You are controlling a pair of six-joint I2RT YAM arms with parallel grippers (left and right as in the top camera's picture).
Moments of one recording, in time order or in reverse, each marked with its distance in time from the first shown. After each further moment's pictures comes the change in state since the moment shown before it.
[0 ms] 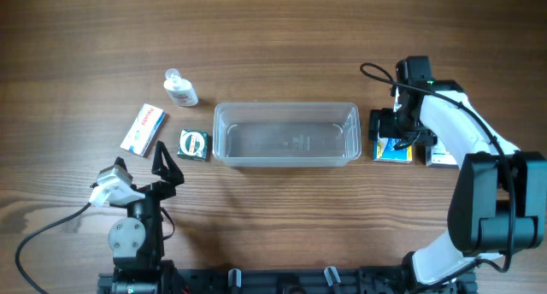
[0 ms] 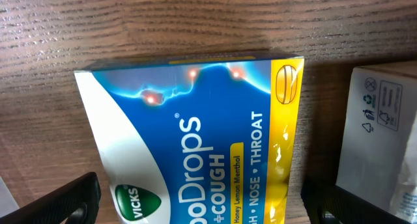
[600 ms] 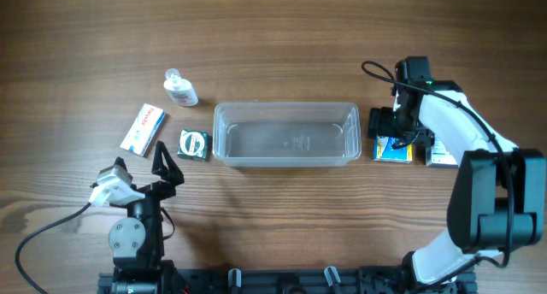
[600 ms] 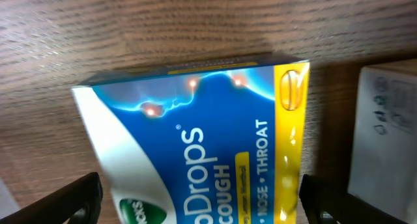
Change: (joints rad) left arm 0.000 0.000 0.000 0.000 0.000 0.000; right arm 0.000 0.019 -0.001 0.016 -0.011 0.047
